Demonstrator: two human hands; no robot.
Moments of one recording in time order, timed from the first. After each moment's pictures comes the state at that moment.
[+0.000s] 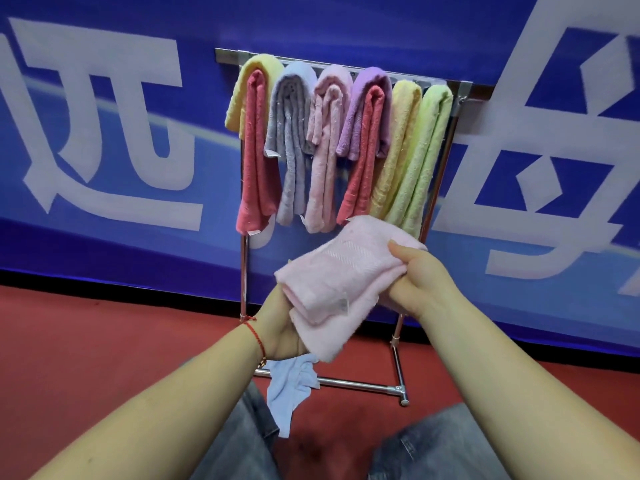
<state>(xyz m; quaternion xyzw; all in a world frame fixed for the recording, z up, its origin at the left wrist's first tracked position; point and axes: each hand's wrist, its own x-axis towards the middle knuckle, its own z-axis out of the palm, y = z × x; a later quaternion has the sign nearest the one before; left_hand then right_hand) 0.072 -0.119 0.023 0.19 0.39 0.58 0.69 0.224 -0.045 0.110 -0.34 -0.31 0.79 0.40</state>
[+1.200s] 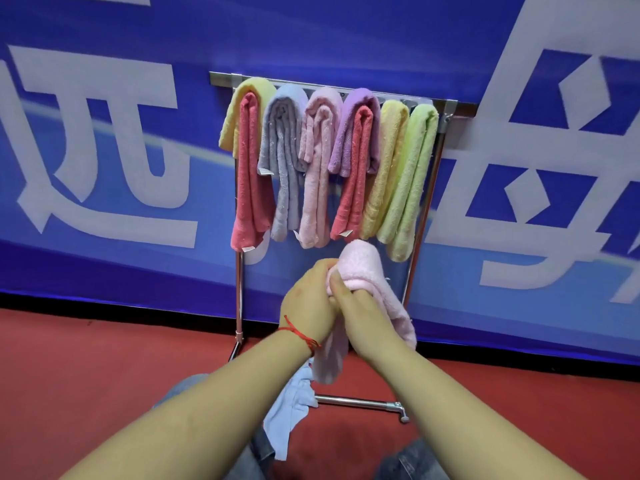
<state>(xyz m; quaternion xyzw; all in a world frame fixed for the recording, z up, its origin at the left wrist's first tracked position) 0.107 -0.098 0.057 0.56 0.69 0.46 0.07 0.202 -0.080 0.068 -0.37 -0.74 0.45 0.34</state>
